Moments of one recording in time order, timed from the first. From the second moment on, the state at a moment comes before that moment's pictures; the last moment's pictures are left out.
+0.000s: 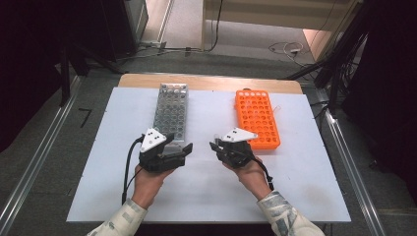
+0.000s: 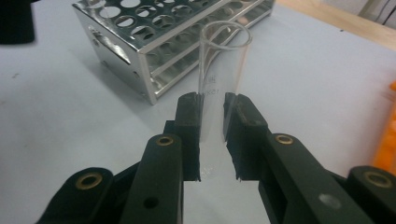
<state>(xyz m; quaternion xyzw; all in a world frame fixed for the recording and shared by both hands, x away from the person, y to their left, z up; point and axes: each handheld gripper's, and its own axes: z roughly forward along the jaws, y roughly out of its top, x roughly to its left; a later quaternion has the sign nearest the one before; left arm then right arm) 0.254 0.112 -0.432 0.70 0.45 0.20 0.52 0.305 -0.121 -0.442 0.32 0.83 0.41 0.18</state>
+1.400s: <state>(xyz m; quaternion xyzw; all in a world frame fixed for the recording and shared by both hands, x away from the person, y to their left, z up) 0.273 0.082 -0.428 0.73 0.39 0.20 0.52 0.298 -0.104 -0.446 0.29 0.85 0.41 0.13</state>
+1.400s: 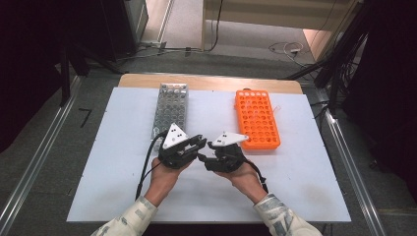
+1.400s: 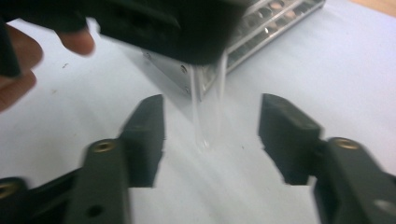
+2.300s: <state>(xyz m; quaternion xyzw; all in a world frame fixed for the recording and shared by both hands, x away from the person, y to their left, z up) 0.309 0.157 -0.384 0.67 0.46 0.25 0.53 0.306 -0.125 -0.444 0.32 0.84 0.41 0.13</state>
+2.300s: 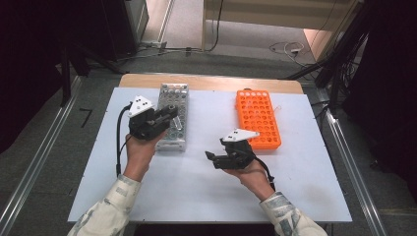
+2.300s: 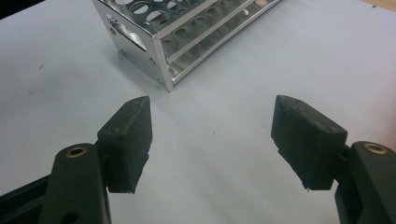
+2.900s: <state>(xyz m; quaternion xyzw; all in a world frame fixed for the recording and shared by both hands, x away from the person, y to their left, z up) 0.310 0.186 -0.403 0.66 0.50 0.29 0.48 0.306 -0.125 -0.443 0.32 0.84 0.41 0.13</state>
